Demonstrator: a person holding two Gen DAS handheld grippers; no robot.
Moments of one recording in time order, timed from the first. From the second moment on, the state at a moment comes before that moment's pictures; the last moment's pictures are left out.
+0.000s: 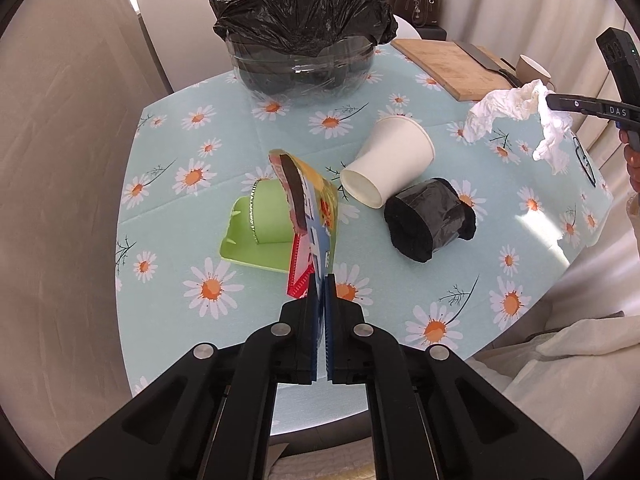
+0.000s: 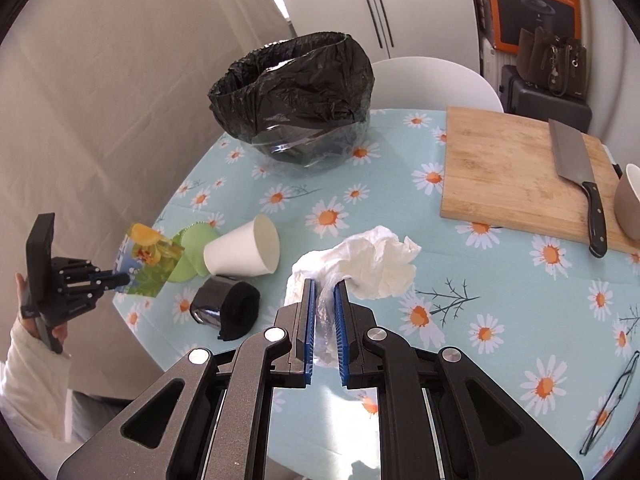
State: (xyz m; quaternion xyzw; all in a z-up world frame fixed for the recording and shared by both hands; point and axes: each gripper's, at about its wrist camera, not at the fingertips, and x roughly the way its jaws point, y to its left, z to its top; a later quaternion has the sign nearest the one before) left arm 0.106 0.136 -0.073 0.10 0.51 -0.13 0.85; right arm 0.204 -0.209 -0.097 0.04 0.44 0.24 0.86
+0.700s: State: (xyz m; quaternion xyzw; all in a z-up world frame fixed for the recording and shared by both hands) left arm 0.133 0.151 -0.036 0.11 0.50 -0.16 0.84; right arm 0.223 -0.187 -0.013 0.05 0.38 0.24 0.89
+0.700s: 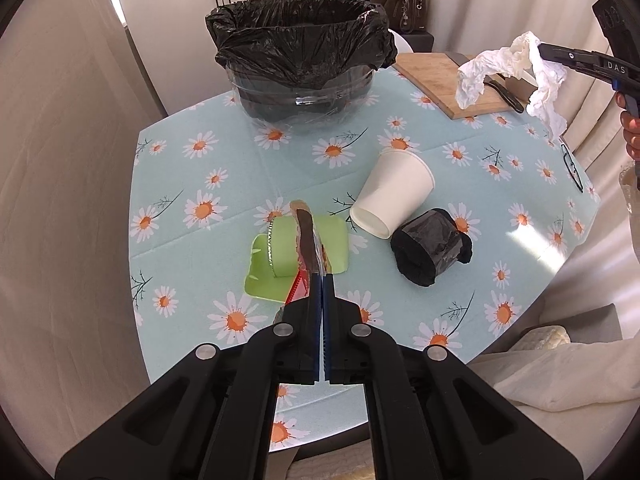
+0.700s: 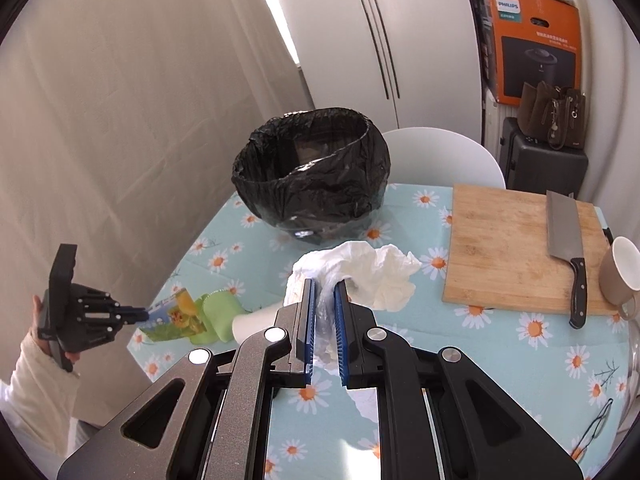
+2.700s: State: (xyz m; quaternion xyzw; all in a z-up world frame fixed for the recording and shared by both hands) left arm 0.373 0.140 0.095 0.14 0.32 -0.29 0.89; right arm 0.415 -0.055 0.062 0.01 0.29 0.27 0.92
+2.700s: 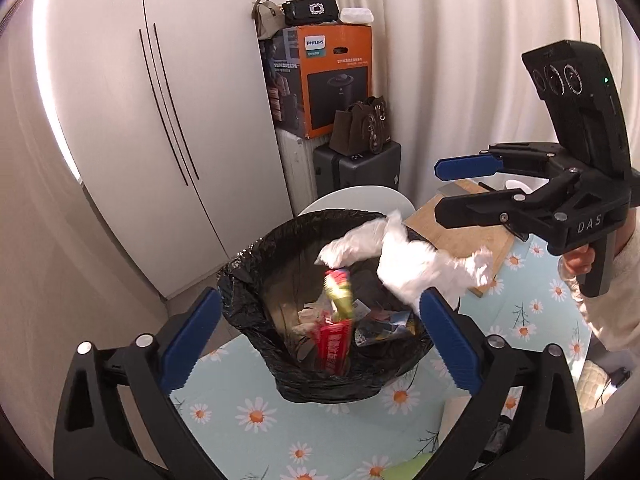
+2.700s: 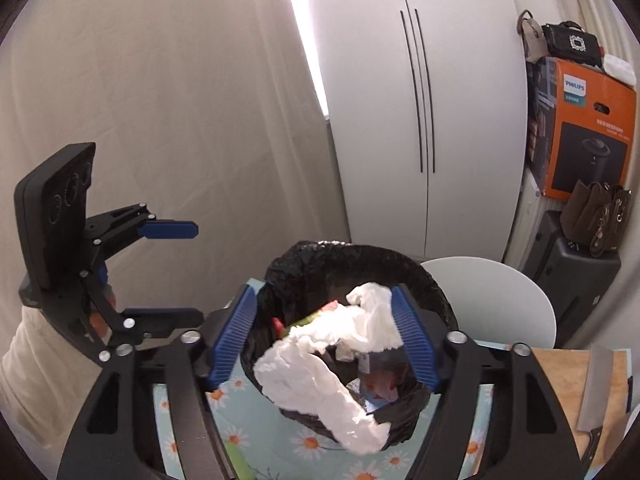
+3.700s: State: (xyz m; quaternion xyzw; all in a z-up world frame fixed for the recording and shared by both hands) left arm 0.270 0.198 0.005 0.07 0.41 -0.22 0.88; right arm 0.337 -0.028 0.003 -0.05 0.36 0.25 0.90
